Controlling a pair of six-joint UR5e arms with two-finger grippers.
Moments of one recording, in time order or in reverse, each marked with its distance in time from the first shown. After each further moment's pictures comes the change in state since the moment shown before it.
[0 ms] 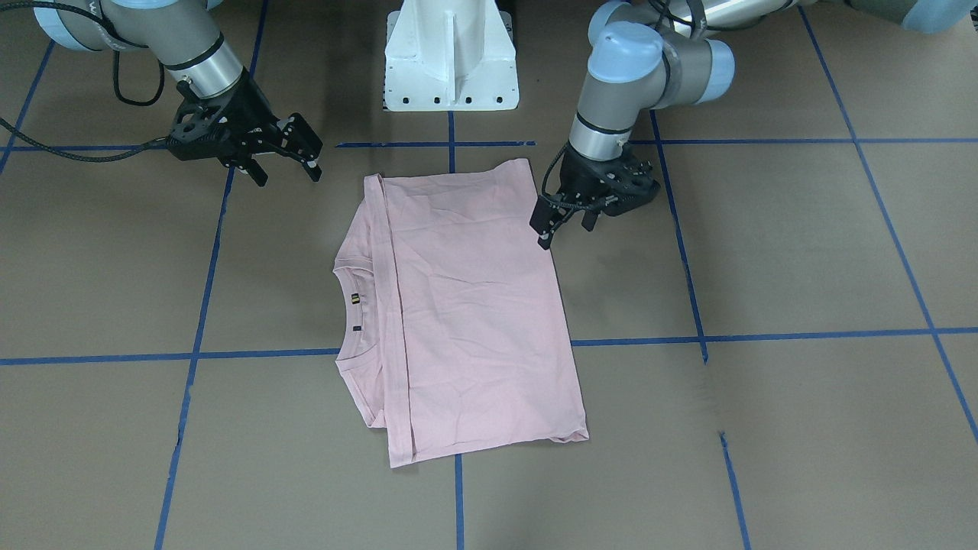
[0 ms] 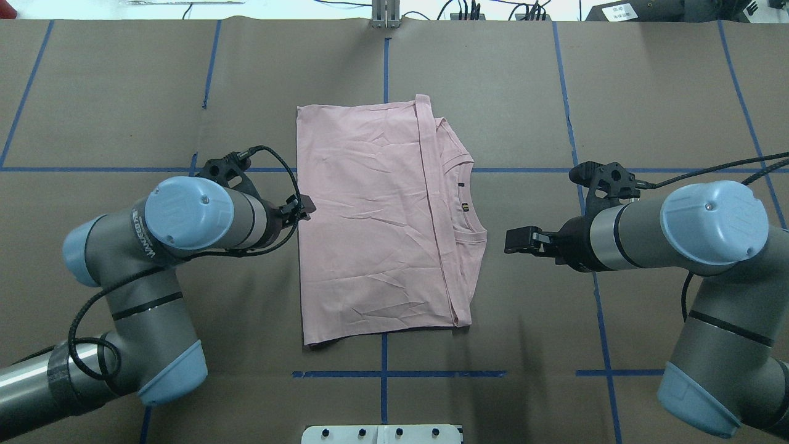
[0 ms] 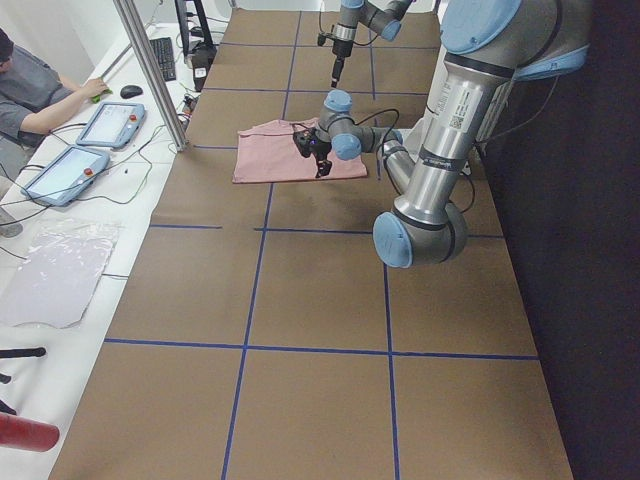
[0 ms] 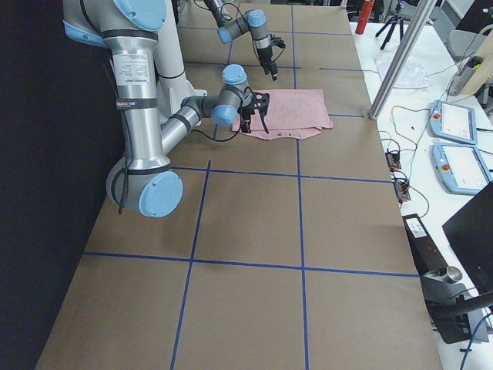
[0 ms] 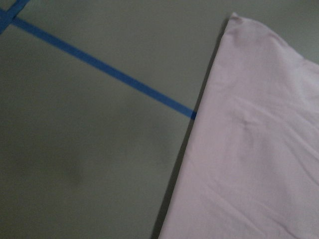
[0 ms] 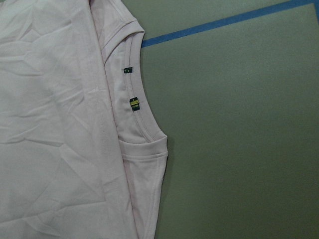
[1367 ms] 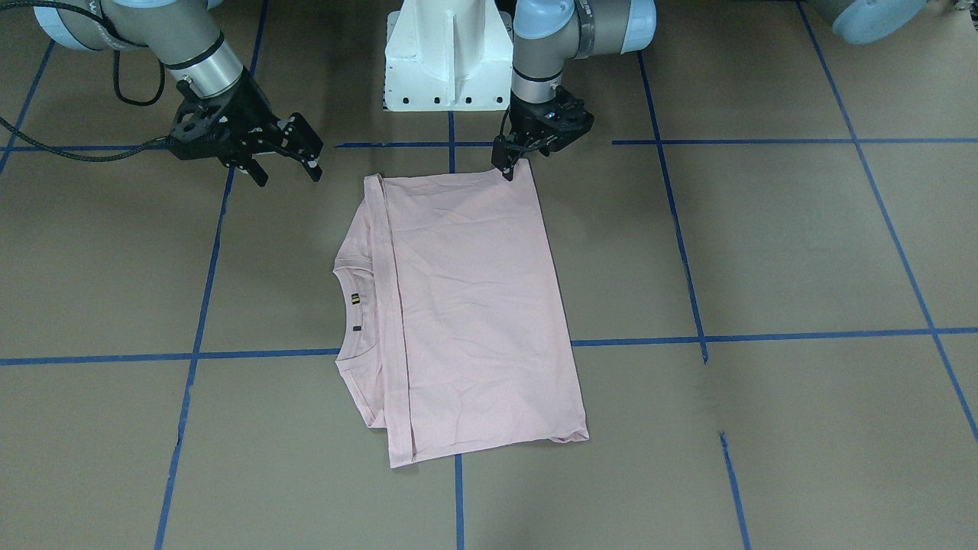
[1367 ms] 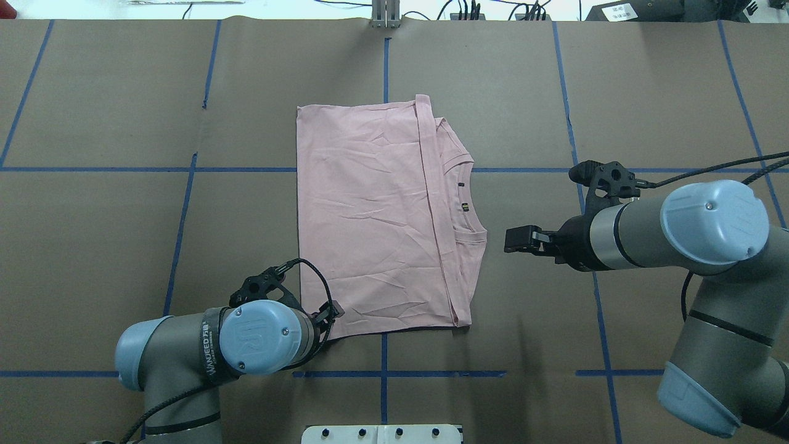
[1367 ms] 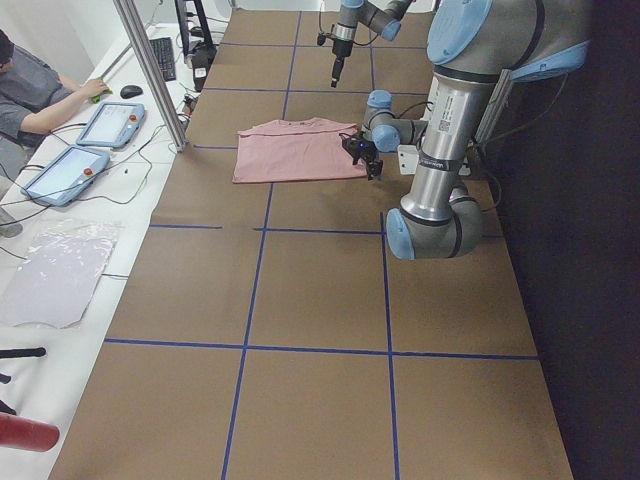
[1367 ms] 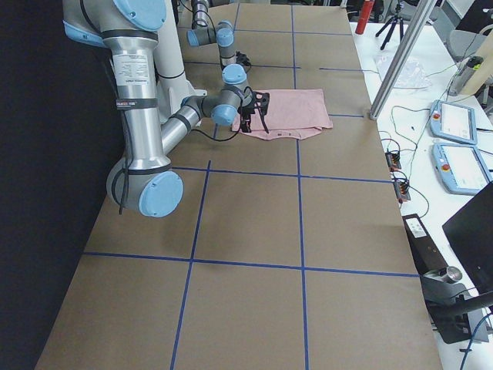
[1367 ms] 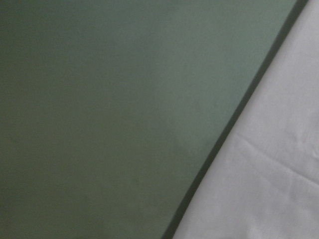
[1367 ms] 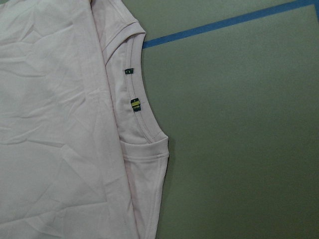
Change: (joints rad) left arm 0.244 -0.032 -0.047 0.196 0.047 -0.248; right arm 0.001 0.001 0.001 0.000 -0.001 0.001
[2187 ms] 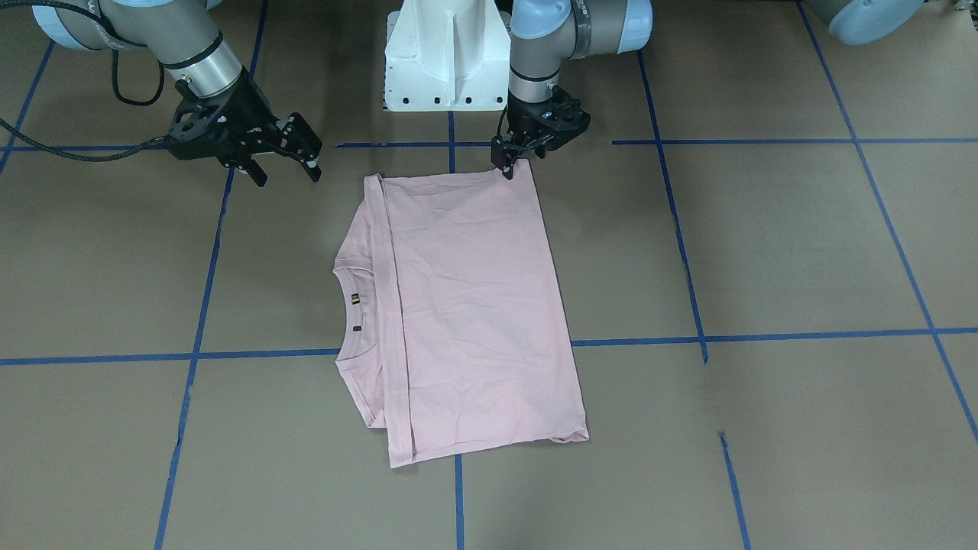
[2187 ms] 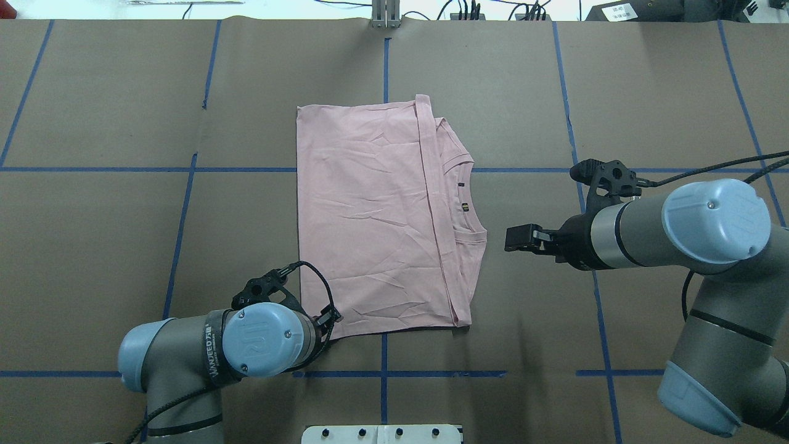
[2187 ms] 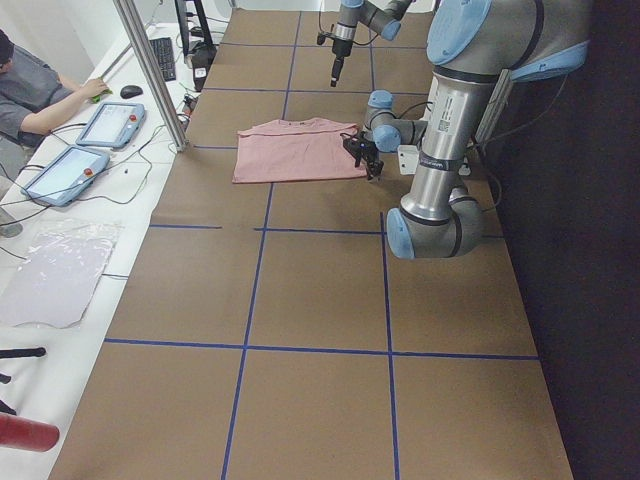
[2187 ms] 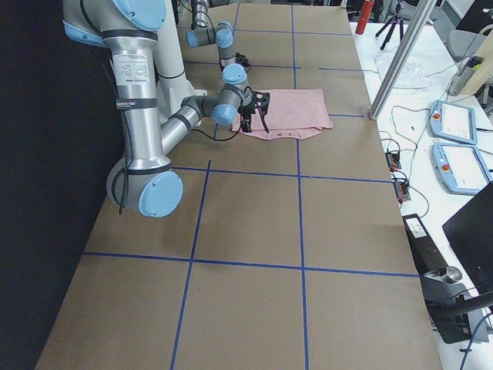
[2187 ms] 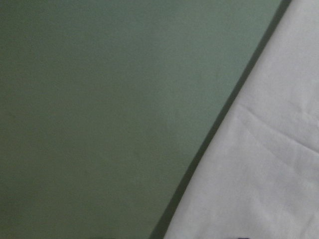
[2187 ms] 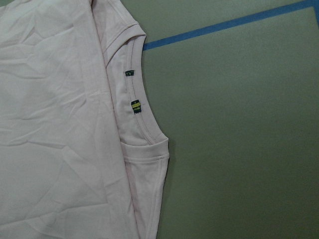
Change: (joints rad) left arm 0.004 -0.002 0.007 -0.001 0.000 0.010; right arm 0.002 0.000 0.001 0.000 0.000 0.000
